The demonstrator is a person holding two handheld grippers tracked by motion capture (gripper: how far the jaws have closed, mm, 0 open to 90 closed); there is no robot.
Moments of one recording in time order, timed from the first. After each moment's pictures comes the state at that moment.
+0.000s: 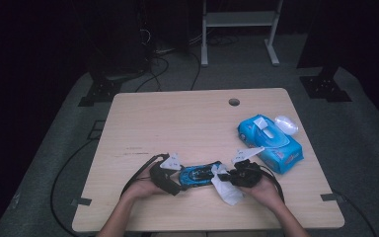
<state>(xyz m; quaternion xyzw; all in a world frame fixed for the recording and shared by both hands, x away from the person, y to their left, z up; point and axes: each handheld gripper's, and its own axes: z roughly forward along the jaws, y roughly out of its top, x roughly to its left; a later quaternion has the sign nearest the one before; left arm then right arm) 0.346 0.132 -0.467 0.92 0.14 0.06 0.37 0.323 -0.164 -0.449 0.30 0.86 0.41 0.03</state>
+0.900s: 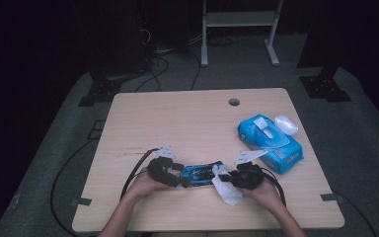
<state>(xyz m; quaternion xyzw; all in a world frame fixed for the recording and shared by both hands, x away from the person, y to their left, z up) 0.359 0.140 -0.467 0.87 0.24 -0.03 0.42 0.318 -0.169 -0.454 0.30 0.85 0.43 0.04</state>
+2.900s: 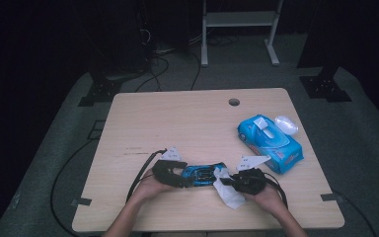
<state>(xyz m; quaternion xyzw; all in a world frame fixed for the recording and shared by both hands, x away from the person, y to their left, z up) 0.349 0.122 -0.466 0.87 0.26 0.04 0.42 0.304 -0.173 -0.457 0.28 0.85 0.44 0.06</state>
